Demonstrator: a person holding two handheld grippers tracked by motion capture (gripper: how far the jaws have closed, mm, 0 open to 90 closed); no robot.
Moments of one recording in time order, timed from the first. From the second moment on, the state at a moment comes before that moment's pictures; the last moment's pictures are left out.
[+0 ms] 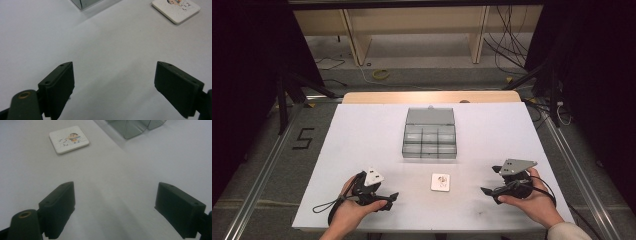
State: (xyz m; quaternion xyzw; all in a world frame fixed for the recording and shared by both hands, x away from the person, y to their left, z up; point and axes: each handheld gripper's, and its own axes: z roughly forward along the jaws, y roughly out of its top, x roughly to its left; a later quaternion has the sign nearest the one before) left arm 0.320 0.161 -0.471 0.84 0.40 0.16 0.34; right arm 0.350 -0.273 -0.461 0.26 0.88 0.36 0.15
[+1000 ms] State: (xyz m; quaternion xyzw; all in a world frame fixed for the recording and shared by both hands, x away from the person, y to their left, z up) left arm 0.319 0.158 -0.471 0.84 0.40 0.16 0.34; right arm 0.363 -0.223 -0.457 0.19 0.92 0.34 0.10
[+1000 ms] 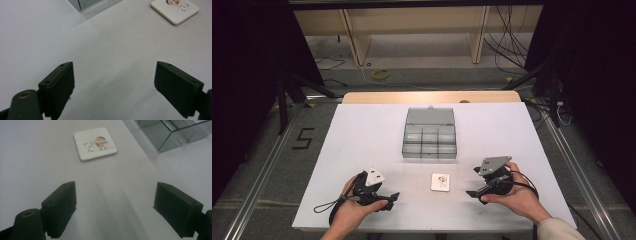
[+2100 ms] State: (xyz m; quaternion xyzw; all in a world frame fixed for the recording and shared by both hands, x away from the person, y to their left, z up) left arm 0.318 0.158 -0.471 0.84 0.40 0.16 0.34; right arm 0.398 -0.151 -0.468 0.13 0.94 0.31 0.05
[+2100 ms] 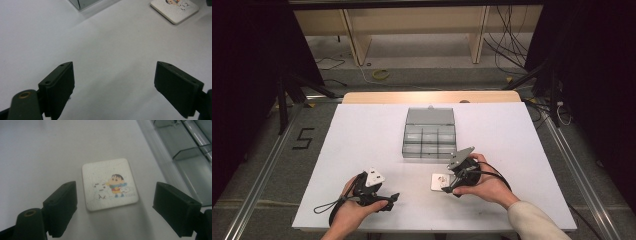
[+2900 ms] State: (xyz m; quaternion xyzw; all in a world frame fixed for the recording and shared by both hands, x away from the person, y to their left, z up) left arm 0.318 0.158 -0.471 0.84 0.40 0.16 0.34; right arm 0.405 -0.123 -0.481 0.12 0.95 0.28 0.03
